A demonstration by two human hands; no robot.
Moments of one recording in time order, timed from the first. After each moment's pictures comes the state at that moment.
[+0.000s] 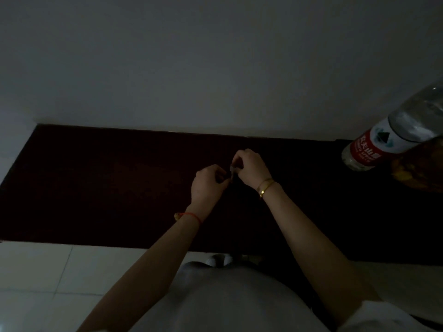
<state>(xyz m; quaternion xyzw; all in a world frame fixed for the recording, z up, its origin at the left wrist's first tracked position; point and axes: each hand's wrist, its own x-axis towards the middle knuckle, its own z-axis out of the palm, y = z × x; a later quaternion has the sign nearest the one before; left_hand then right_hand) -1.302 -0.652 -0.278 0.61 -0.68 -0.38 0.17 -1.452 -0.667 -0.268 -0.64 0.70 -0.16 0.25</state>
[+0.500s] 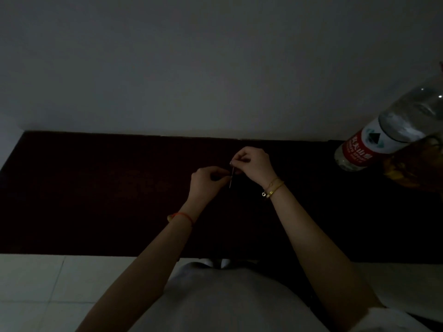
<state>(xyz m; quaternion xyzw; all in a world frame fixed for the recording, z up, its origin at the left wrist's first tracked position) -1.314 -0.665 -0.273 0.58 -0.65 -0.46 0.18 -1.473 -0.666 -0.252 -0.50 0.70 -0.34 0.39</state>
